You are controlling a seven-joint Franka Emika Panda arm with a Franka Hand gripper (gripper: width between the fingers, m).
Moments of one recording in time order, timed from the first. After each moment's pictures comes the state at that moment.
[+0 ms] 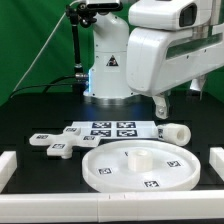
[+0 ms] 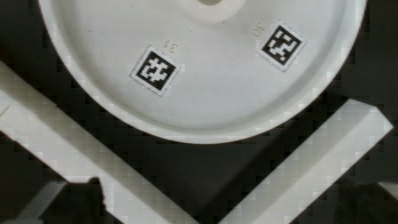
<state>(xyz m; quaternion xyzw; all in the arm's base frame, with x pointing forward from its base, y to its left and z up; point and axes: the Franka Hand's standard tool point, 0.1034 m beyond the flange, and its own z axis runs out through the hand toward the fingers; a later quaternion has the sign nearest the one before) 0.600 0.058 0.125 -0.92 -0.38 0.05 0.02</state>
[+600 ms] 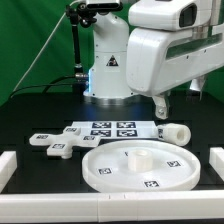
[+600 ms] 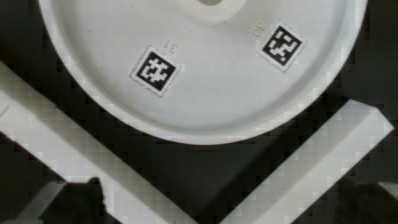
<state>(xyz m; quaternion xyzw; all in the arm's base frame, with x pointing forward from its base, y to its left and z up) 0.599 0.056 0.123 -0.92 -0.38 0.05 0.01</state>
